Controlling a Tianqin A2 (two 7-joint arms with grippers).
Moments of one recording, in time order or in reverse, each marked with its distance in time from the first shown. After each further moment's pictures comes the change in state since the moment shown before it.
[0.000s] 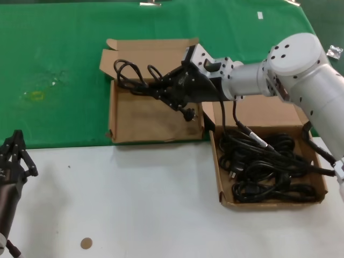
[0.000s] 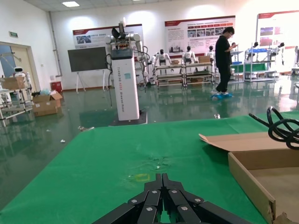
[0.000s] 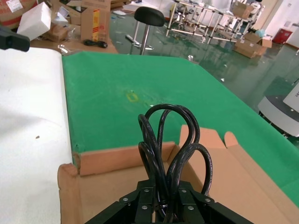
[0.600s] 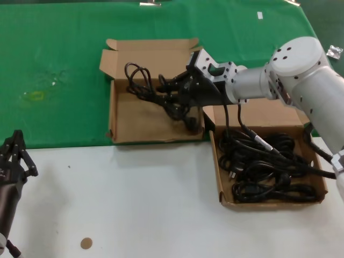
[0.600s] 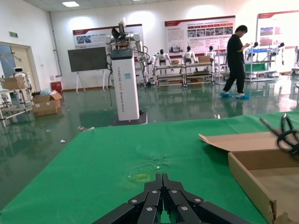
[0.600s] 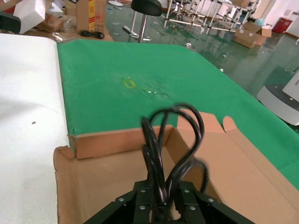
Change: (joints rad) left arm 0.000 0.000 0.000 0.000 0.000 0.000 0.000; right arm 0.033 -0.018 0.015 -0.124 0.008 0.009 -0.068
